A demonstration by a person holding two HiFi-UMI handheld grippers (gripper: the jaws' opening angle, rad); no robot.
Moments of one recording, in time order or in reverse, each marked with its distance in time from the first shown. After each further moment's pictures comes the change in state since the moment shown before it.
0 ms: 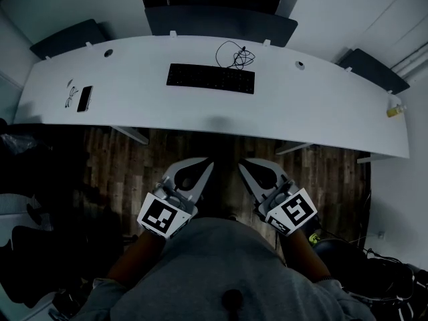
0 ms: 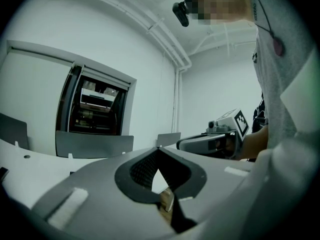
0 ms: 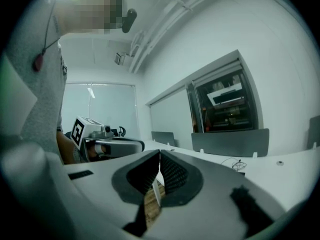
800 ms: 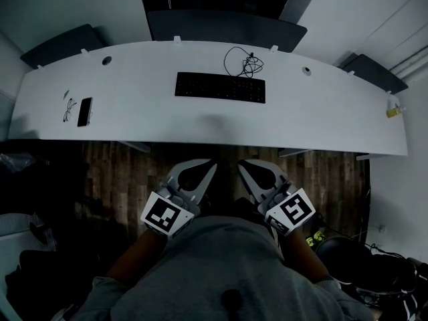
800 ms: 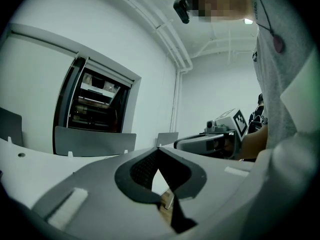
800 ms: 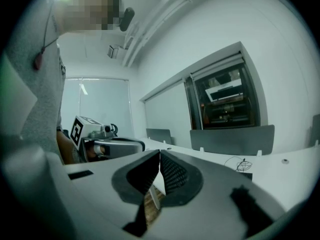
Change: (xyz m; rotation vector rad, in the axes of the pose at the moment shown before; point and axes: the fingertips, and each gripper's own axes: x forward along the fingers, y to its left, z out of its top) left arm -0.006 0.103 -0.003 -0.025 -0.011 -0.087; right arm 0.107 -0.008 -0.004 0.023 0.052 -0.058
